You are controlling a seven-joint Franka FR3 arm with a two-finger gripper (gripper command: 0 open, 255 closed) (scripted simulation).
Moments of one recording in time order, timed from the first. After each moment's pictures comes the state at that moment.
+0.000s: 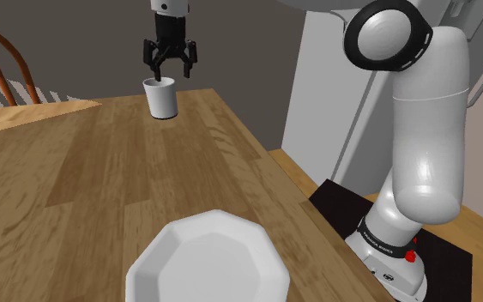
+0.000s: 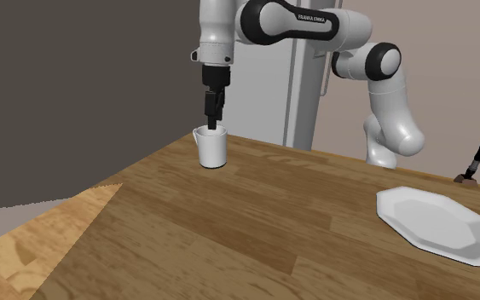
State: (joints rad) arm 0.15 0.40 0.23 -1.12 -0.05 1.60 0.40
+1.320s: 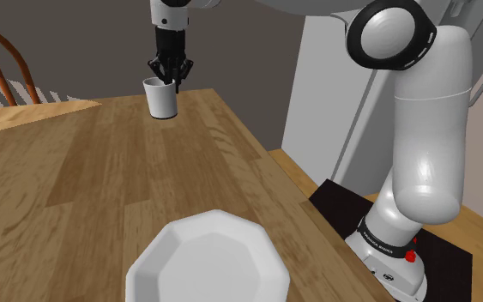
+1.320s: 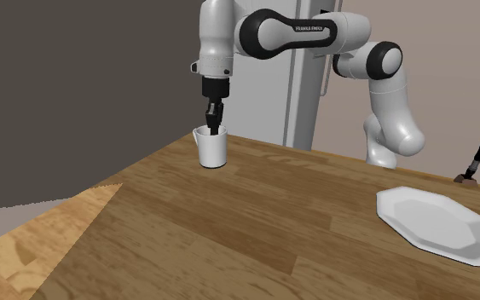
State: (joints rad) arm 0.14 0.38 0.23 -1.22 -0.04 1.68 0.40
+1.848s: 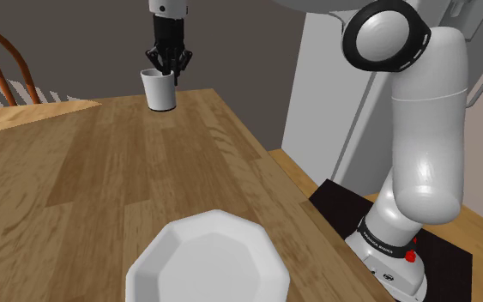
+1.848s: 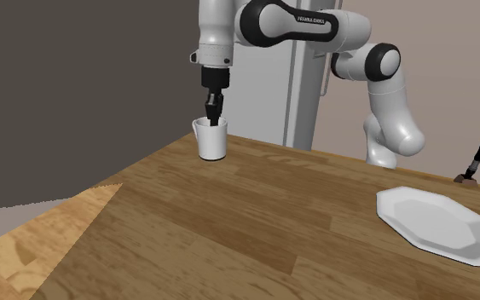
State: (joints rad) arm 0.15 0.41 0.24 -1.12 -0.05 1.60 0.41
